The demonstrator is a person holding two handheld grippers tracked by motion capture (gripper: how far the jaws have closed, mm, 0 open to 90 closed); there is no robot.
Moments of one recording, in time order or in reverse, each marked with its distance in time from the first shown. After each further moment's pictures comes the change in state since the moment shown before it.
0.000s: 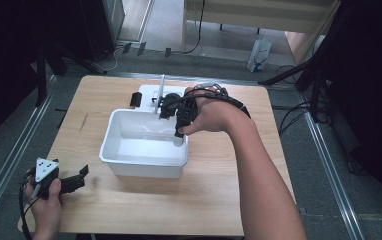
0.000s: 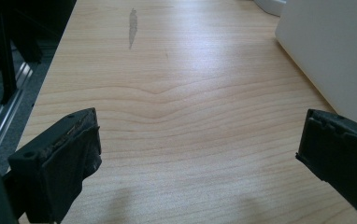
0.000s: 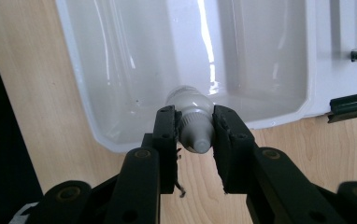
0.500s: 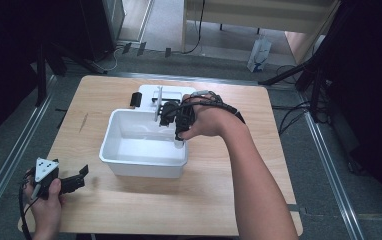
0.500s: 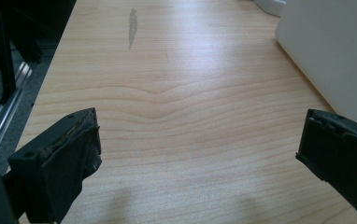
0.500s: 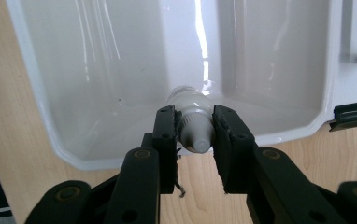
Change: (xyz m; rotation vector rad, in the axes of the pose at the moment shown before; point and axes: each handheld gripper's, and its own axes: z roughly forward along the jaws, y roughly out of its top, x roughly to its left) left arm 0.000 0.000 0.000 -0.002 -0.002 -0.004; right arm -0.004 0.001 0.033 0.024 -0.033 -0.054
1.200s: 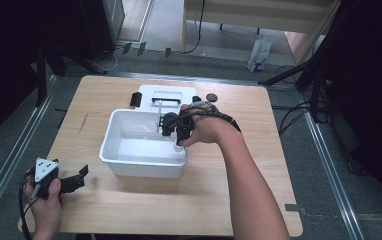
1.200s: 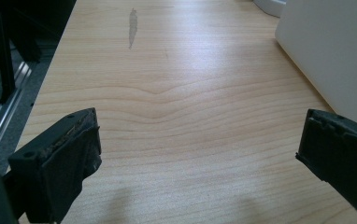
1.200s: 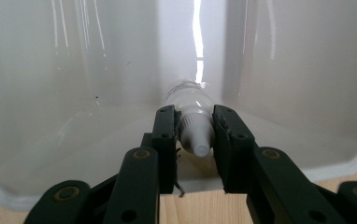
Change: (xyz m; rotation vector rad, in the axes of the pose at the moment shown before) left arm 0.000 0.000 0.000 -0.004 -0.001 -0.001; right arm 0.002 -0.004 0.043 0.009 -0.039 -0.101
